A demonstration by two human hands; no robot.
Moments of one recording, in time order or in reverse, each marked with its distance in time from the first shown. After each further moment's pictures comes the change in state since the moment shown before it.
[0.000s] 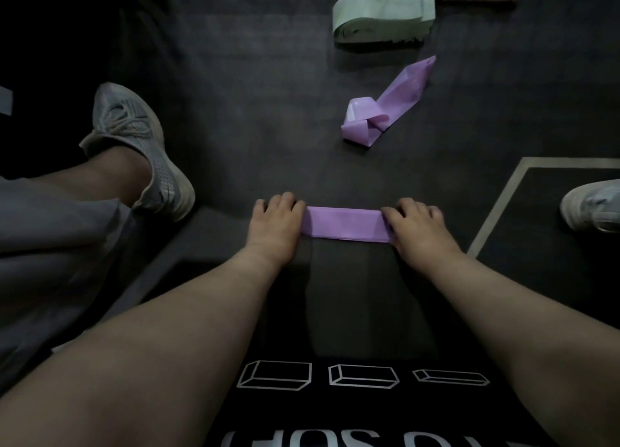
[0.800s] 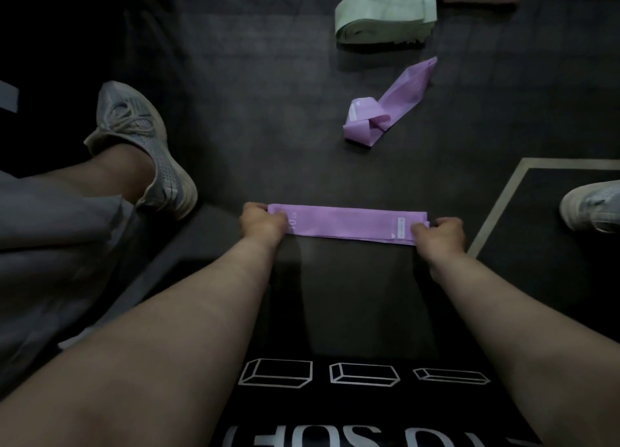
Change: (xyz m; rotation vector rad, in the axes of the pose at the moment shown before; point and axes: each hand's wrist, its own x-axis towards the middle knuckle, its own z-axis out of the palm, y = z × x) left_hand 0.012 -0.013 0.018 -1.166 0.093 -0.945; right_hand 0.001 0.005 0.019 1.050 0.207 1.034
